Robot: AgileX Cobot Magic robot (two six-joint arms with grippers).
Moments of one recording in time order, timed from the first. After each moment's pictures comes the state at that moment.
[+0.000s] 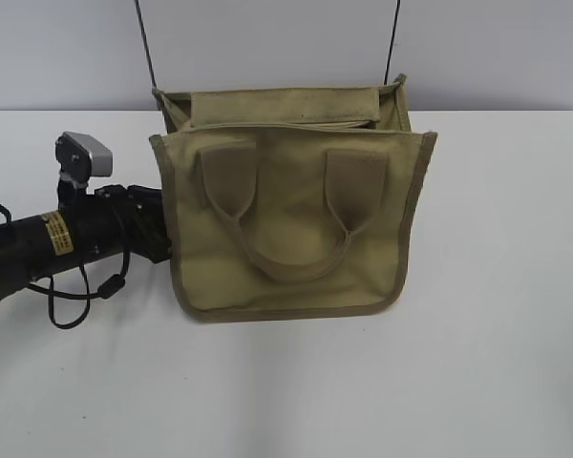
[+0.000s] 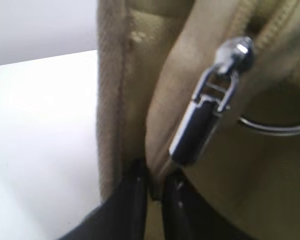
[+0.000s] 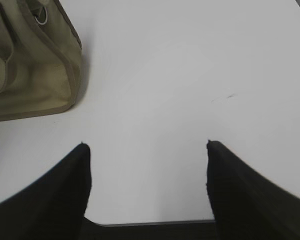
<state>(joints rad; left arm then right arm) -0.18 2.14 -0.74 0.77 -1.20 -0.32 -0.08 -0.01 -0.47 0.19 1.08 -0.04</state>
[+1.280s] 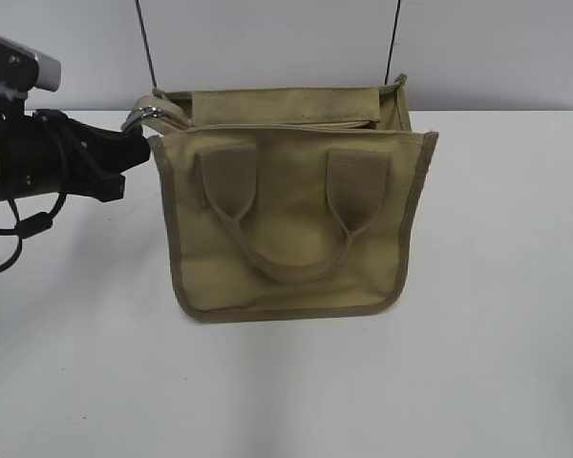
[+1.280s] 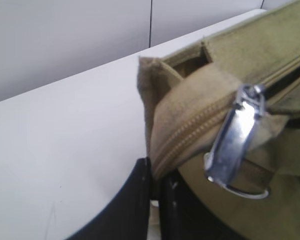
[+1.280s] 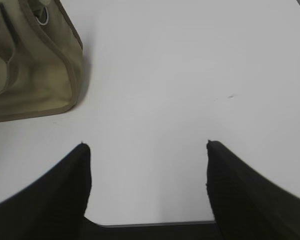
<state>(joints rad) -0.18 1.65 -0.68 0.90 -0.67 -0.58 -0.08 -0.01 -0.47 0.19 1.07 -0.04</state>
